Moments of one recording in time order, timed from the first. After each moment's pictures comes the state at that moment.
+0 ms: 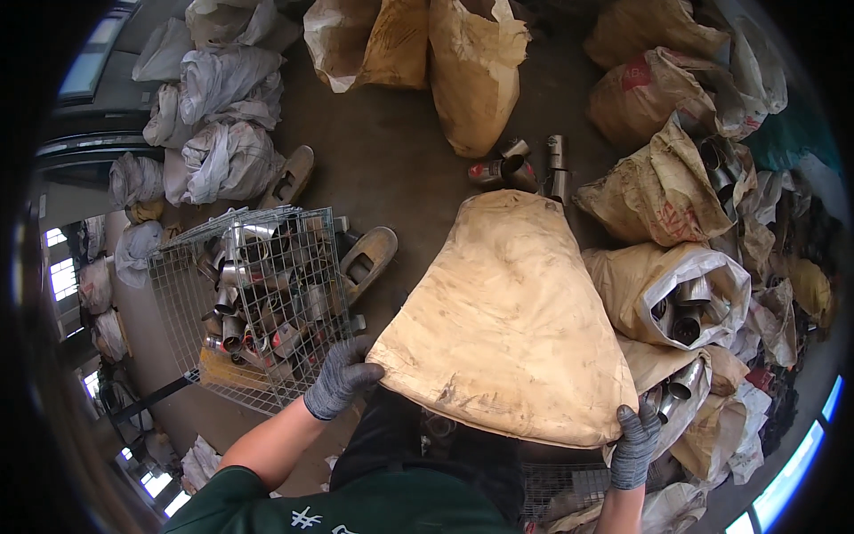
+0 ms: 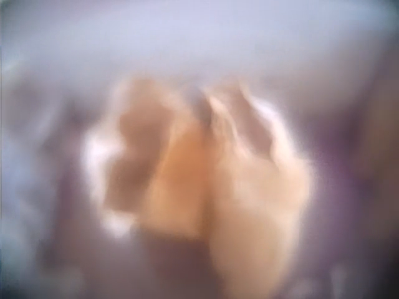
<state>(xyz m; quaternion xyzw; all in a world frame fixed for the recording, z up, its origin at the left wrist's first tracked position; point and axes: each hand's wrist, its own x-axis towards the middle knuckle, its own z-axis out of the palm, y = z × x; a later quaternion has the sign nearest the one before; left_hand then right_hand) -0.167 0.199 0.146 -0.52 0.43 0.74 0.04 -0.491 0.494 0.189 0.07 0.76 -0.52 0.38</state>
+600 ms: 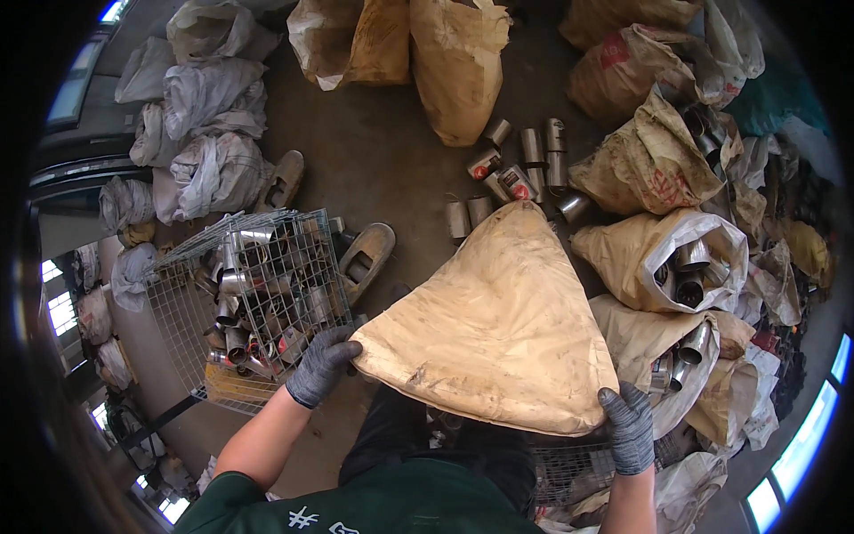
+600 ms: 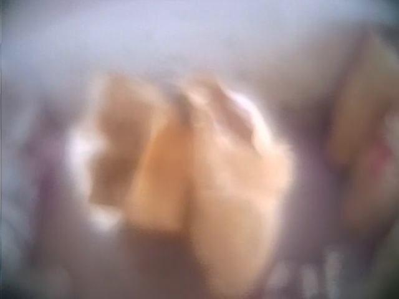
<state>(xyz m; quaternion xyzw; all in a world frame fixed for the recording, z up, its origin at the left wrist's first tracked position) -0.116 0.162 0.141 -0.53 0.42 0.73 0.11 -0.451 0.467 0.225 0.09 0.75 -0.41 0.51</state>
